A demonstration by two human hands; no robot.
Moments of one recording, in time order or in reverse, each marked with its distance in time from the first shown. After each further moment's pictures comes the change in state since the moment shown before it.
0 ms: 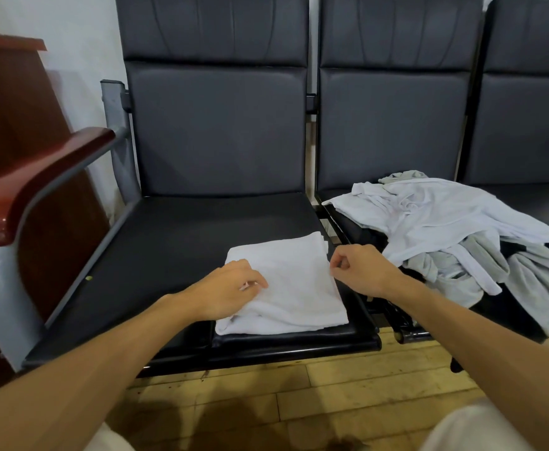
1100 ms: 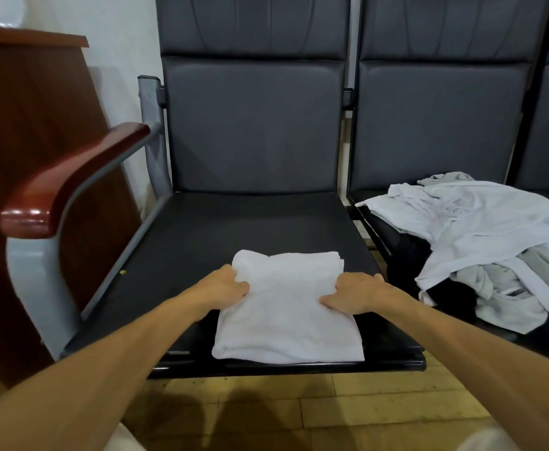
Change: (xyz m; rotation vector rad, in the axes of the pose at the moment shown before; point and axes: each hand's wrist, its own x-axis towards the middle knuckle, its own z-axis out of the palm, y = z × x) left_hand -0.006 -0.034 -0.012 -0.263 0.056 -0.673; right_hand 0.028 -0.053 0.046 -0.352 -0.415 0.179
